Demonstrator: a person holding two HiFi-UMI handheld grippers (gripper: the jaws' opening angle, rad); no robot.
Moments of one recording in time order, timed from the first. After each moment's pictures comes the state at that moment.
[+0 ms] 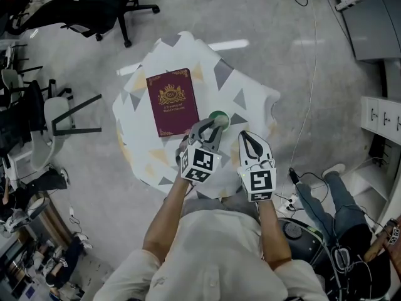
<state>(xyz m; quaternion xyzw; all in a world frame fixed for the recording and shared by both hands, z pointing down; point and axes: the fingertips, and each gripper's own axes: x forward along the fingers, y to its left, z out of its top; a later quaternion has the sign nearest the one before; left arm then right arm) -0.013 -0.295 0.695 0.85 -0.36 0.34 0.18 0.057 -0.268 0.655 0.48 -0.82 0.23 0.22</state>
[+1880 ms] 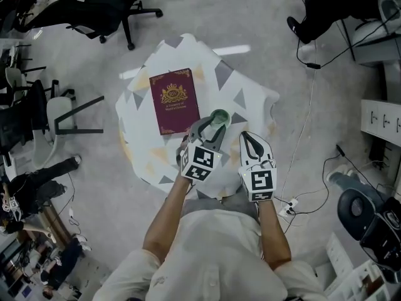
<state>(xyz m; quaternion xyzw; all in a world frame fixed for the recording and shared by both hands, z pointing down) -0.013 -0.289 0.683 0.85 -0.36 0.34 0.19 0.060 -0.262 0.643 0.48 -0.82 0.22 0.21</state>
